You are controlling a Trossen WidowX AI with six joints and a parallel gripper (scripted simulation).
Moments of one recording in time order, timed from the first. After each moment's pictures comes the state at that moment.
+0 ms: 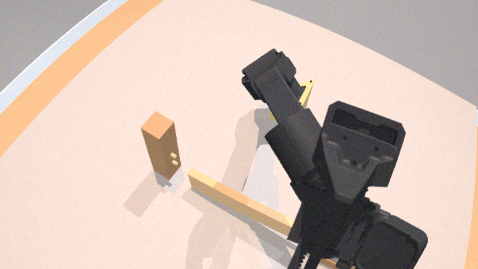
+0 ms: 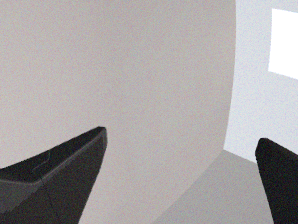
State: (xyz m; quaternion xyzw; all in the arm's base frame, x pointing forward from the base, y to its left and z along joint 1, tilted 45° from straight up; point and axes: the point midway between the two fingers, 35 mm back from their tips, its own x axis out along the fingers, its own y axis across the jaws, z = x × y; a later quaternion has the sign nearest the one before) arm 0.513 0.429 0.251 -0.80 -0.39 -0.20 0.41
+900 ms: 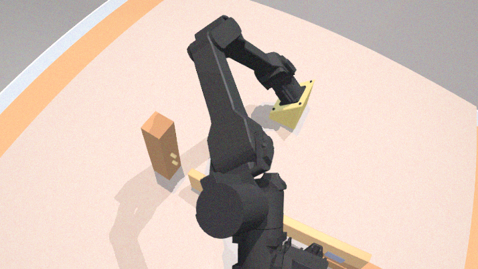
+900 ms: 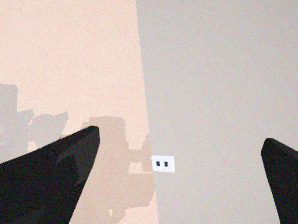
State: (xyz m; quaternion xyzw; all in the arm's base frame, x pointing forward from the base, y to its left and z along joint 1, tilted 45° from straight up) arm 0.545 0.251 0.062 -0.80 0.17 0.27 0.51
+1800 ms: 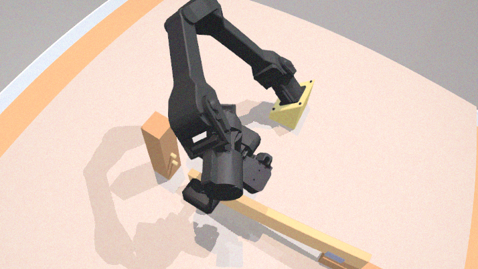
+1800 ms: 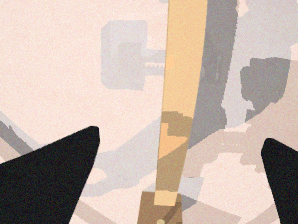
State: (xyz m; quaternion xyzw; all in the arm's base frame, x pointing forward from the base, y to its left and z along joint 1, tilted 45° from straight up) arm 0.326 0.024 0.070 -0.65 0.65 0.25 0.30
